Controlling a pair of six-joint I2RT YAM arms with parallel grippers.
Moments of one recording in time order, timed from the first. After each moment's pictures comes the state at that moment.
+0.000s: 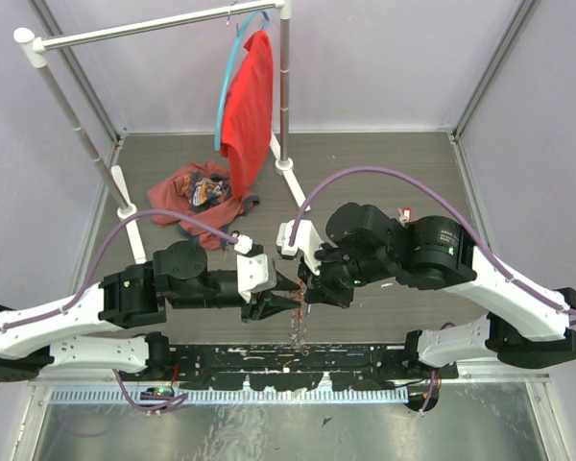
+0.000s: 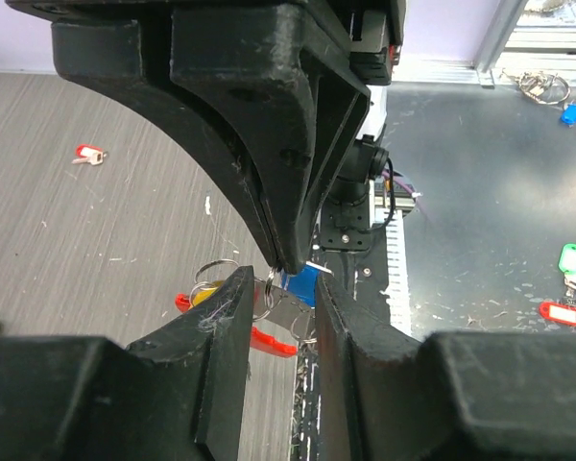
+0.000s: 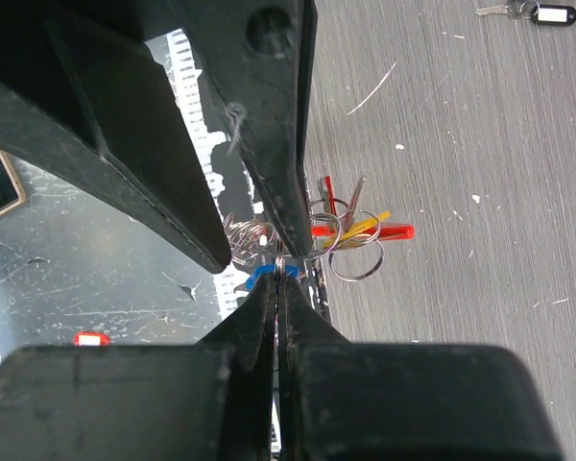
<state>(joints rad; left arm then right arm) -1.37 0.92 1.12 -0.36 0.12 0.06 1.25 1.23 1.74 -1.27 -0.18 -0.01</state>
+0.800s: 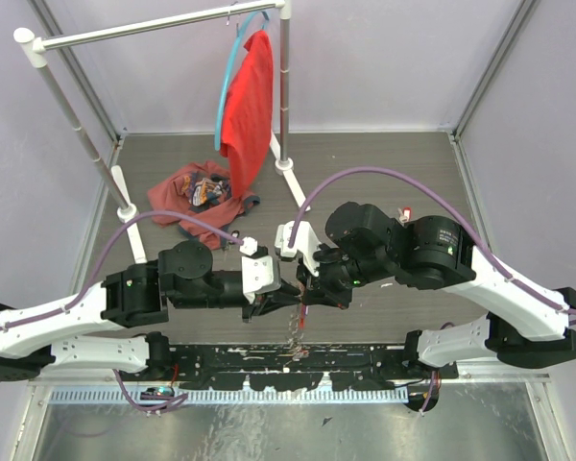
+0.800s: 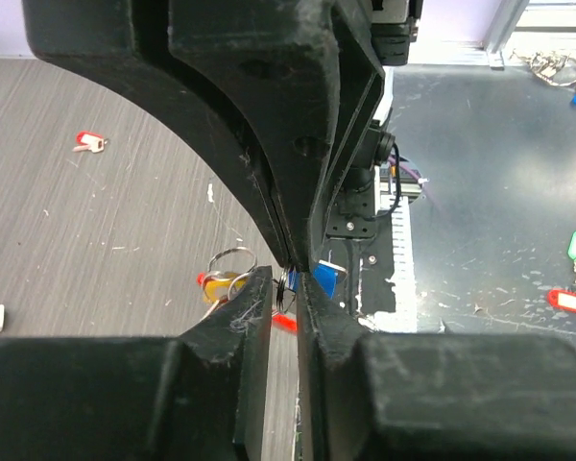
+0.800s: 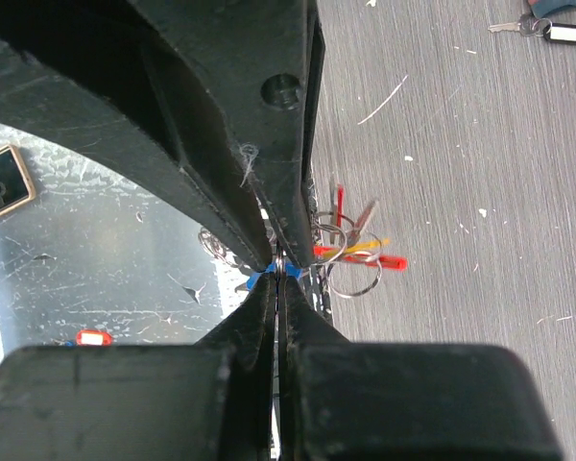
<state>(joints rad) -1.37 0.94 1.13 -0.39 0.12 0.07 1.25 1.24 1.74 -1.25 -0.22 -0.03</state>
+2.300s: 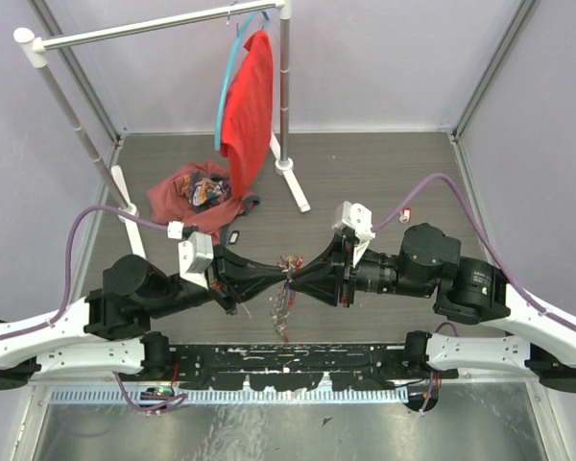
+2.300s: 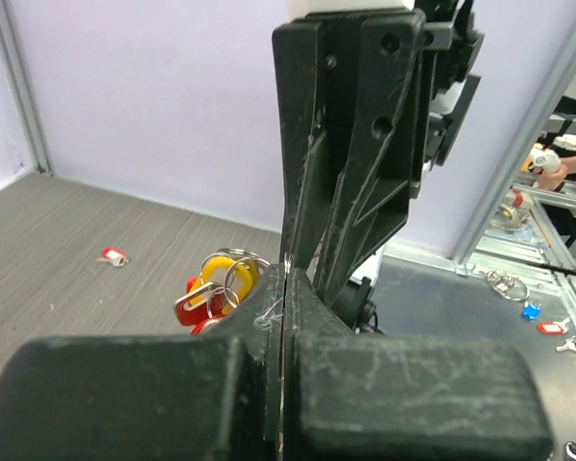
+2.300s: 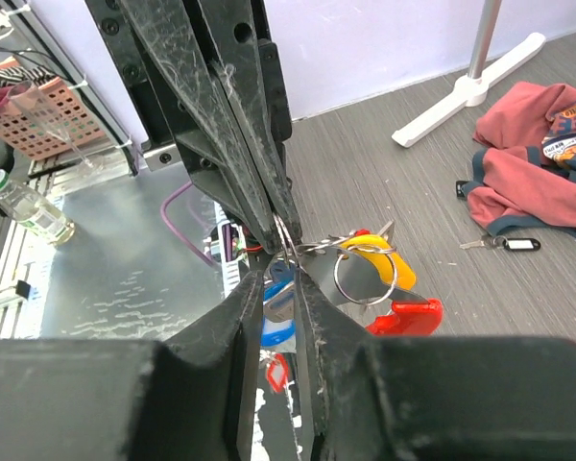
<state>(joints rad) -1.37 0.73 0.91 0.05 -0.04 -0.13 1.25 0.85 1.25 -0.48 -0.14 0.22</state>
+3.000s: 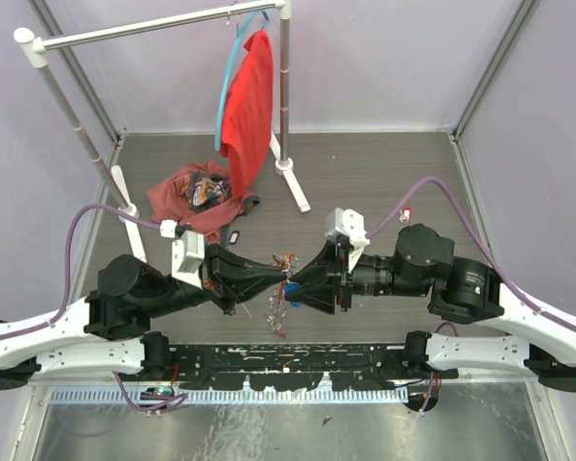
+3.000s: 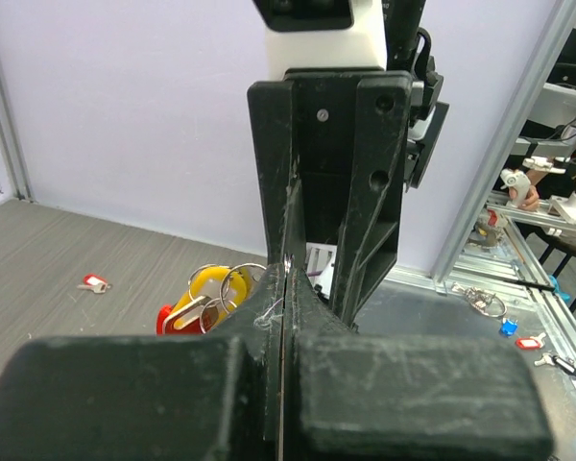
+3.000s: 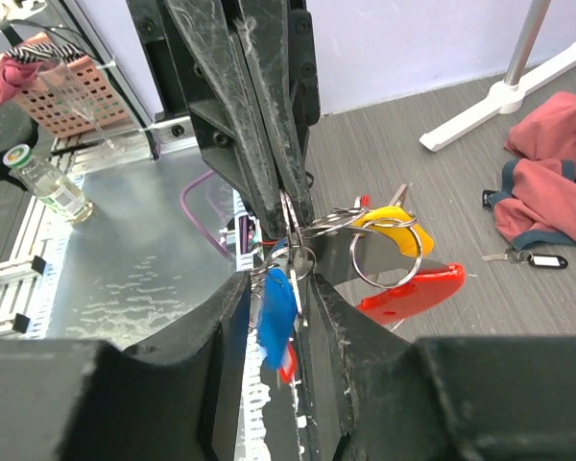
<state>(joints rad) -1.37 0.73 0.91 0.13 0.00 -0.16 1.25 0.85 1.23 -0.44 -0.23 0.18</state>
